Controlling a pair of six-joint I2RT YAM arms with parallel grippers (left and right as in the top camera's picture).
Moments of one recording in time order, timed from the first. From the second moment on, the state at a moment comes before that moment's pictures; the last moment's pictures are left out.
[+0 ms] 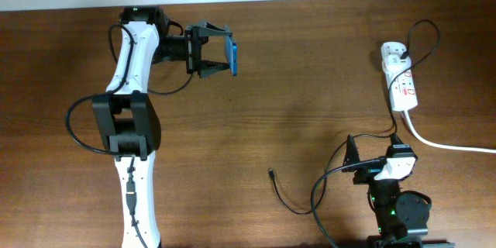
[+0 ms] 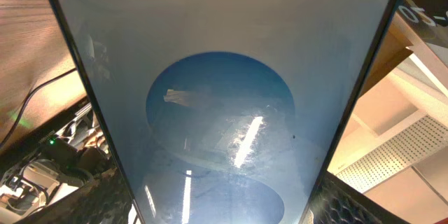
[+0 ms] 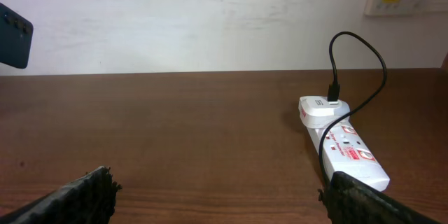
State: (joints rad) left arm -0.05 2.58 2.42 -1.69 1.52 -0.37; right arm 0.00 0.01 0.01 -0.07 -0.02 0.04
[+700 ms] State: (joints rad) left arm -0.05 2.58 2.42 -1.69 1.52 -0.37; right arm 0.00 0.01 0.01 -0.07 -0.02 0.04
